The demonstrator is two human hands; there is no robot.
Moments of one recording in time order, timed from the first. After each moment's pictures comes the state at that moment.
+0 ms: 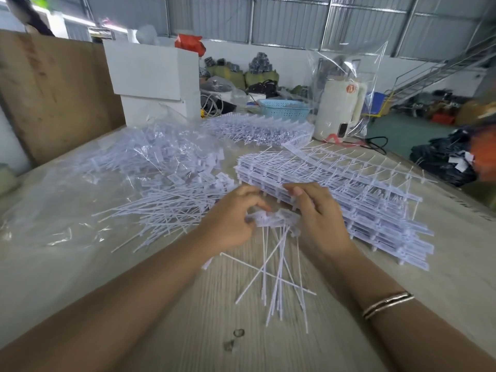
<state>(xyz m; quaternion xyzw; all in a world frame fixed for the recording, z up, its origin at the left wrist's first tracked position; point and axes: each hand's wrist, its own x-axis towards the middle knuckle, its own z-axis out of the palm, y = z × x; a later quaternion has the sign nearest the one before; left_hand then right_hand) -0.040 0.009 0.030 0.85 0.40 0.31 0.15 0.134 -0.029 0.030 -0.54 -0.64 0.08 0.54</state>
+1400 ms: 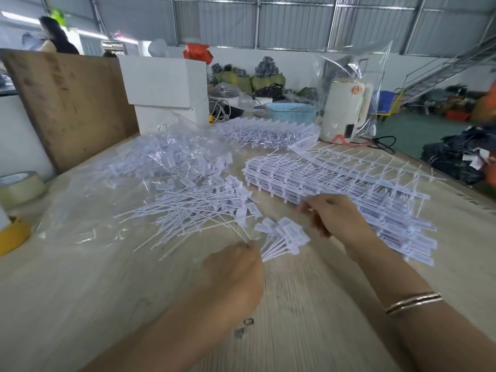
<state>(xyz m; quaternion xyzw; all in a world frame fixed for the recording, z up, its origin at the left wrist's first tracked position) -0.039 -0.093 0.039 0.81 0.59 0.02 0.01 0.142 -0.055 0.065 -0.64 -0.52 0.32 0.47</state>
